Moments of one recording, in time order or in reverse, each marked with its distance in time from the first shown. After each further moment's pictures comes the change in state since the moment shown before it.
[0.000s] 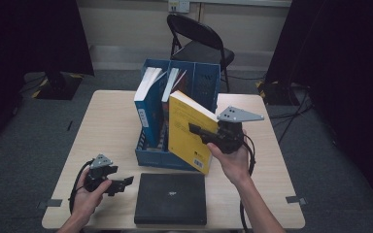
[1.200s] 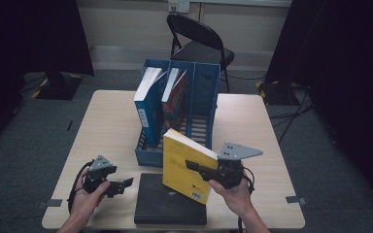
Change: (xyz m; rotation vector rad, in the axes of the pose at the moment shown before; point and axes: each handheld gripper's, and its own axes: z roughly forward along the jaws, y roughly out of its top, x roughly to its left) left arm 0.000 -0.003 -0.002 -0.003 -0.005 0.033; right arm 0.030 -0.067 -0.021 0.038 0.177 -0.008
